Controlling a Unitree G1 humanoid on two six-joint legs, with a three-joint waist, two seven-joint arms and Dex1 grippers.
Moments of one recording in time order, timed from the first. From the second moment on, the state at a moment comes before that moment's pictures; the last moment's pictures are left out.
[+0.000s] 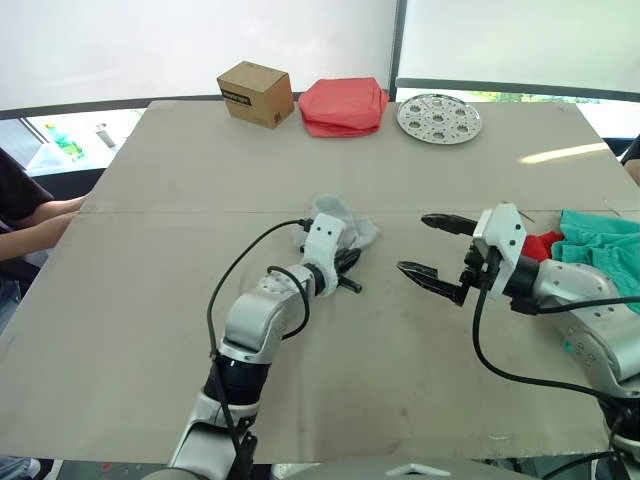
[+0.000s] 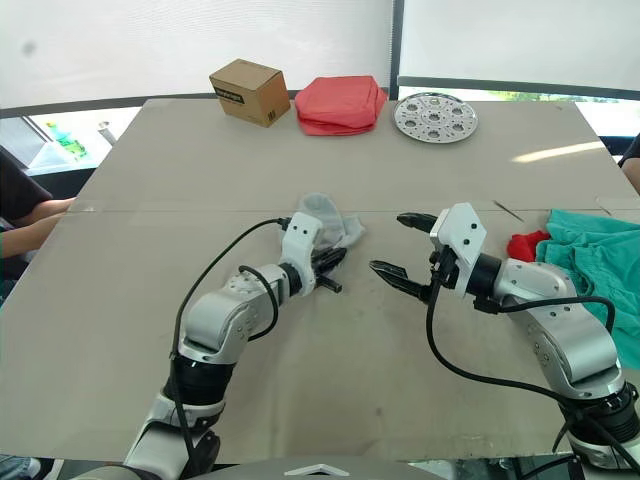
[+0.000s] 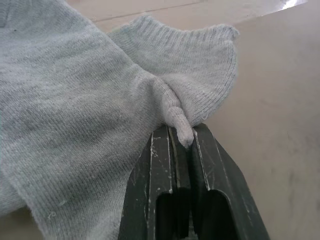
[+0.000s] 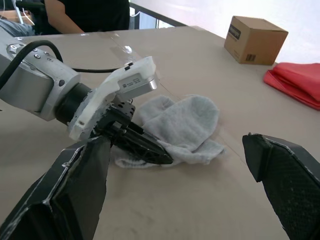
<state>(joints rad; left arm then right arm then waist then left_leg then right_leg) -0.38 0.19 -0.17 -0.20 -0.29 0.89 -0.26 -0.20 -0.62 0.03 -0.55 0.49 0.52 0.71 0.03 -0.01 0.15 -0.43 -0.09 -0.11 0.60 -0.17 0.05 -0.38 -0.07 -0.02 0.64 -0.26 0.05</state>
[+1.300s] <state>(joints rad) -0.08 0.49 -0.09 -0.22 -0.19 0.40 -0.61 -0.31 -0.45 0.15 -0.45 0.48 0.77 0.65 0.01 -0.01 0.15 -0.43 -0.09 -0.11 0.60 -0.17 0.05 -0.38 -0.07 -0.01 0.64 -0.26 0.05</state>
